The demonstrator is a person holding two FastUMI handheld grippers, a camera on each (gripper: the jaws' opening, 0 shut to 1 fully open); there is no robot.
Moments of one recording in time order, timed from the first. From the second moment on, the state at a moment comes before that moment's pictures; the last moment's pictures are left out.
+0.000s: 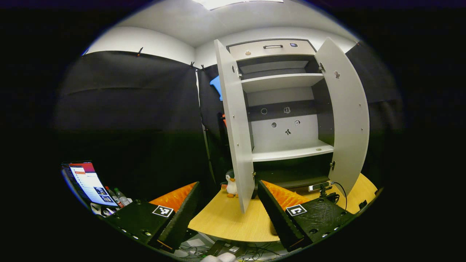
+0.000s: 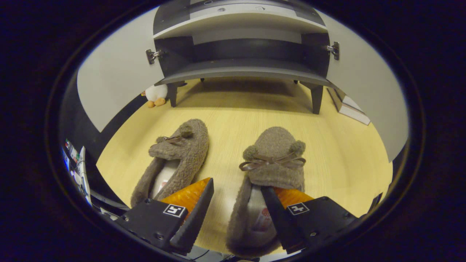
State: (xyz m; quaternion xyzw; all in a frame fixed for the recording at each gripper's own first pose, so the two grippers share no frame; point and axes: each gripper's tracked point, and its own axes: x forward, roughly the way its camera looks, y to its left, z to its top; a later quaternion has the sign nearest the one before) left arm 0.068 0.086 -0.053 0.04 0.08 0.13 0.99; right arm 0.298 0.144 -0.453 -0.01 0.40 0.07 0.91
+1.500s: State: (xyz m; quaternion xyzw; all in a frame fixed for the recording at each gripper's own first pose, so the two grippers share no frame) left arm 0.103 0.046 -0.074 0.00 0.08 0.09 0.99; right arm 0.460 0.144 -0.081 -0.03 0.14 0.09 0.99
